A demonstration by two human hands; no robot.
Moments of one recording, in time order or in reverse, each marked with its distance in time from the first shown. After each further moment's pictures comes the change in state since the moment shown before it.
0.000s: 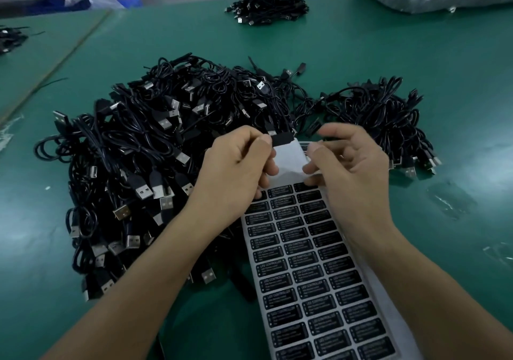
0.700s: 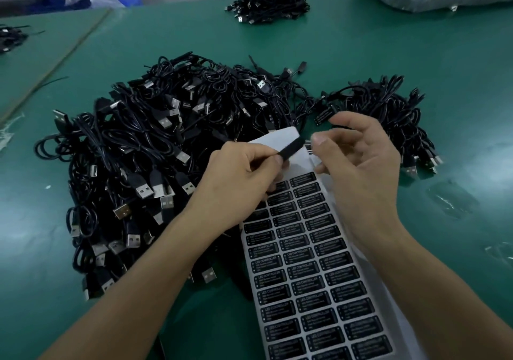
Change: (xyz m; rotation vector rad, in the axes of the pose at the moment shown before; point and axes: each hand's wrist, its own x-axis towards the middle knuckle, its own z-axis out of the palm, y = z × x) left_hand 0.002 -0.006 0.000 0.180 -0.075 0.014; right_hand 0.002 -0.005 -0.001 0.045 0.040 -0.051
